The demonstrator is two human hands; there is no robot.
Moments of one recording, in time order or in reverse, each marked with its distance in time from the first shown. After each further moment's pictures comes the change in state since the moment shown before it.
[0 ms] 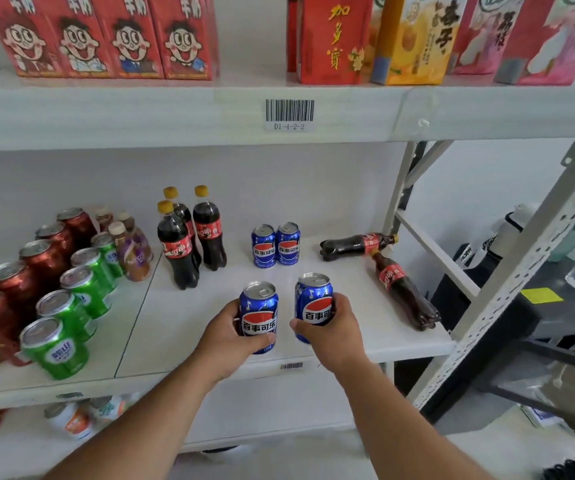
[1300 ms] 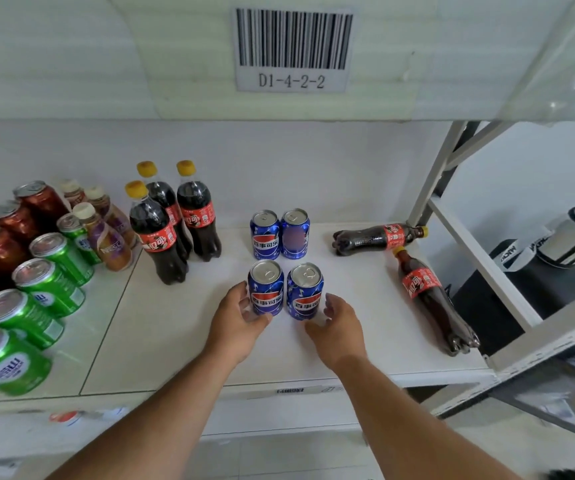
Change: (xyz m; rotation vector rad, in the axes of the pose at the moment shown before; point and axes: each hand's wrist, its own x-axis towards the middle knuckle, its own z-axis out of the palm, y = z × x) left_hand 0.131 -0.054 0.047 -0.085 0.199 0.017; right_hand 0.115 0.054 0.023 -0.243 -0.072 0.122
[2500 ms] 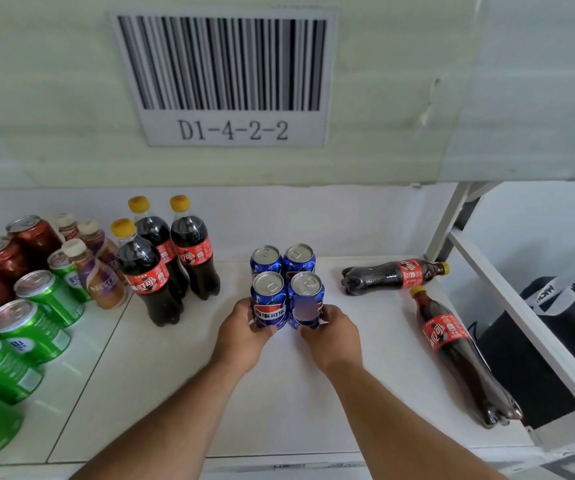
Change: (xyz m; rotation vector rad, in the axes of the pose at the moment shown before) left_hand 0.081 0.001 0.023 0.079 0.052 0.003; right_hand 0.078 -0.036 0.007 -0.119 0.015 -0.059
